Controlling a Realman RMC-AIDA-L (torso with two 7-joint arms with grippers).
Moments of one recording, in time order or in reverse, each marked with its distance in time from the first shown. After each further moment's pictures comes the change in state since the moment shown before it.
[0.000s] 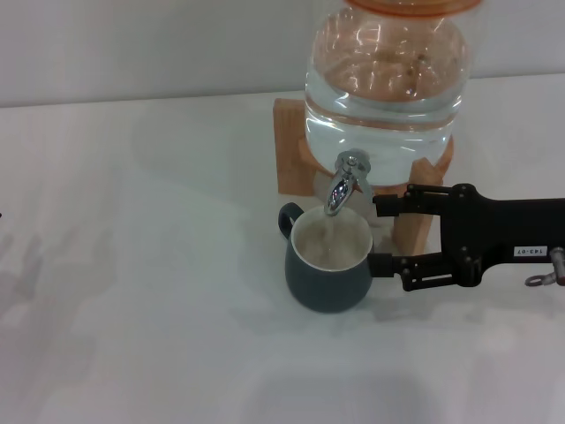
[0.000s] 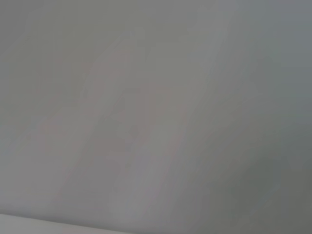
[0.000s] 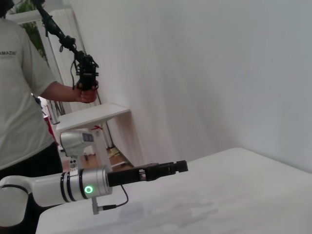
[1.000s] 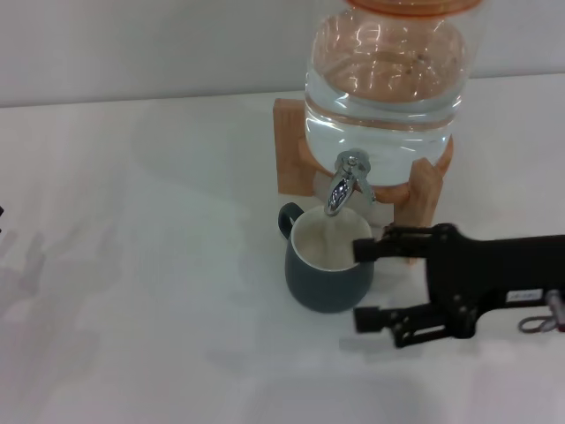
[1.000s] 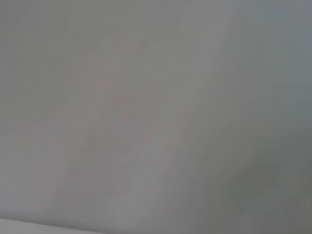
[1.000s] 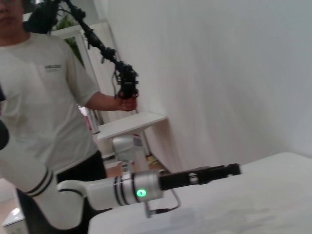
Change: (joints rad) left arm -0.011 0.003 0.000 -0.005 0.000 0.000 0.000; right arm -0.037 -0.001 -0.114 0.000 0.080 0.057 -0.012
